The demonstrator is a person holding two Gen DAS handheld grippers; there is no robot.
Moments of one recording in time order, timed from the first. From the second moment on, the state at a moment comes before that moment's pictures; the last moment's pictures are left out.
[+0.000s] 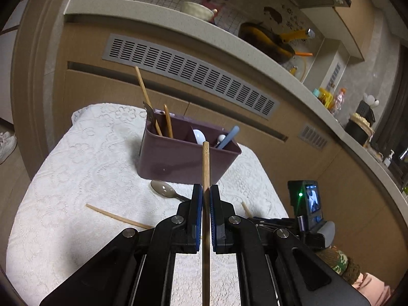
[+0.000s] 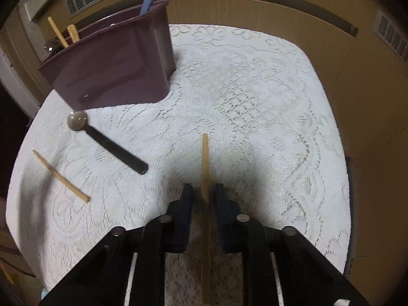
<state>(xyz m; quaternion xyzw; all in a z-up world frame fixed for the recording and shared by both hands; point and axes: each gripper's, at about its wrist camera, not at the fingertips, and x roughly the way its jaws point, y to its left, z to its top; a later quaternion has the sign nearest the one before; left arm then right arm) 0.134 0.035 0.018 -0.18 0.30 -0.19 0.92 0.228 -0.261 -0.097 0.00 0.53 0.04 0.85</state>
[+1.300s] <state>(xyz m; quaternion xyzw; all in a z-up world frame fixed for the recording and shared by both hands) 0.248 0.029 0.216 -0.13 0.03 -0.23 0.96 0.231 -0.206 0.241 -0.03 0.19 0.12 0.97</state>
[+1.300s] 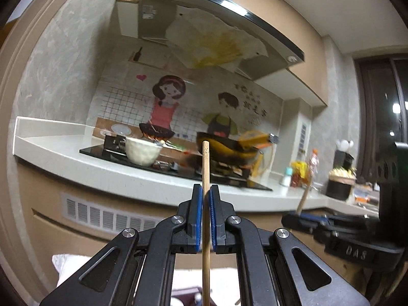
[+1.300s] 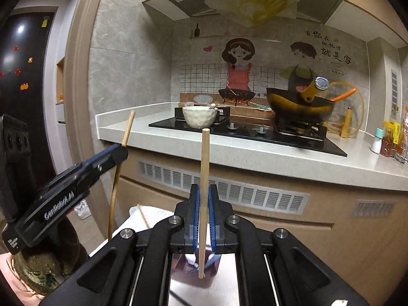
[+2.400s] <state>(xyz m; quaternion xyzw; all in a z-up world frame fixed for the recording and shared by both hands) 0.333 0.030 0.014 -0.17 0.24 -0.13 0.95 0.319 -0.202 0.057 -0.02 0.38 0.14 0.91</state>
